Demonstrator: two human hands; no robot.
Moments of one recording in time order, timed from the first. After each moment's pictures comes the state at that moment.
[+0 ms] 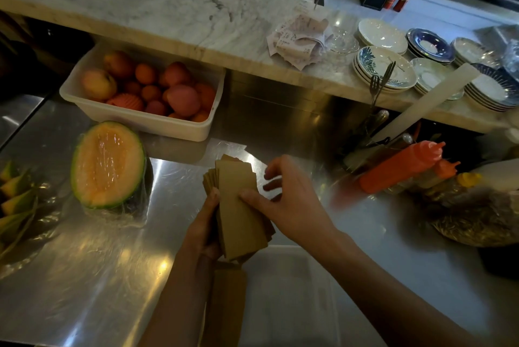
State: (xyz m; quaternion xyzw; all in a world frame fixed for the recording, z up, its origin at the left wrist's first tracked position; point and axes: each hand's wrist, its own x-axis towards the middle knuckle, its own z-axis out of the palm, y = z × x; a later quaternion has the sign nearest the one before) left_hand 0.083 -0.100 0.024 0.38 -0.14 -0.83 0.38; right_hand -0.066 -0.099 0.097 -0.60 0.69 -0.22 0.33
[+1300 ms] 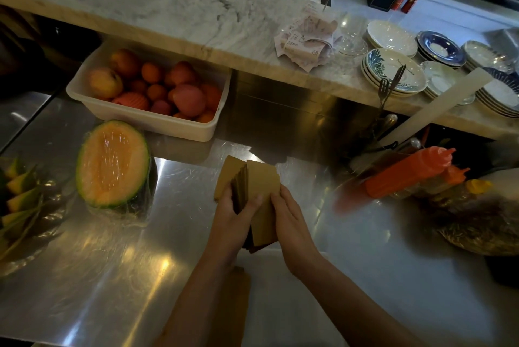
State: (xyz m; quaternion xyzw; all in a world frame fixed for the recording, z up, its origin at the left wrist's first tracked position) left_hand 0.054 -0.105 0.016 0.56 -0.39 -0.63 0.37; right_hand -0.050 -0.084 0.053 -0.31 0.68 -0.38 0.55
